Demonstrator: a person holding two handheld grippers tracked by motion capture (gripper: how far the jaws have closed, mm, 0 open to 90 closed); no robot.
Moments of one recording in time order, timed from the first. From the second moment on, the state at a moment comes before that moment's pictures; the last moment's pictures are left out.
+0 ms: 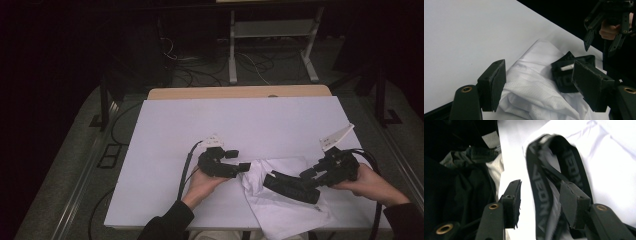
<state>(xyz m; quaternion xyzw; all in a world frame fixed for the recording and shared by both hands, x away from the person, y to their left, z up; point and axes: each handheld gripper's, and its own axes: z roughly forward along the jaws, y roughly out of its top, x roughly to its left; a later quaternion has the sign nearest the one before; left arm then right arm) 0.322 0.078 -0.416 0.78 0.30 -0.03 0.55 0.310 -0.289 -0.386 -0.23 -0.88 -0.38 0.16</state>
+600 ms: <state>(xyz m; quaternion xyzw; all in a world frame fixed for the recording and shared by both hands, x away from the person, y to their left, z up) 0.325 0.081 -0.414 0.77 0.30 -0.03 0.56 0.366 -0.259 -0.406 -0.34 -0.86 -0.37 0.10</state>
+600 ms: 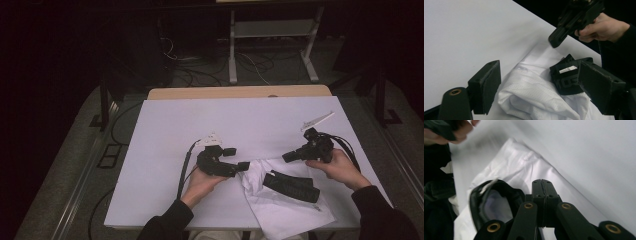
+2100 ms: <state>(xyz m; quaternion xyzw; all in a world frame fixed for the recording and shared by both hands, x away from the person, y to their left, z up) 0.326 0.082 -0.415 0.77 0.30 -0.03 0.56 0.340 -0.246 -0.421 -0.24 -0.88 -0.34 0.21</state>
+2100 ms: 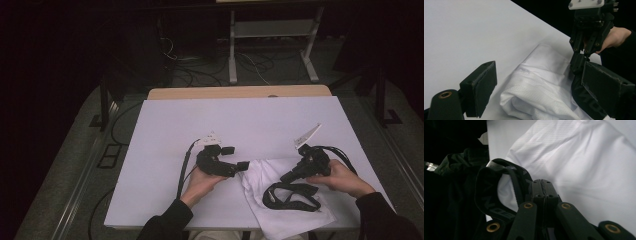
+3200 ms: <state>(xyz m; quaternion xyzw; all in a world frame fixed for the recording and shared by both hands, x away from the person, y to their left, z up) 0.325 0.076 -0.418 0.78 0.30 -0.03 0.55 0.292 -0.223 -0.426 -0.16 -0.90 -0.31 0.26</state>
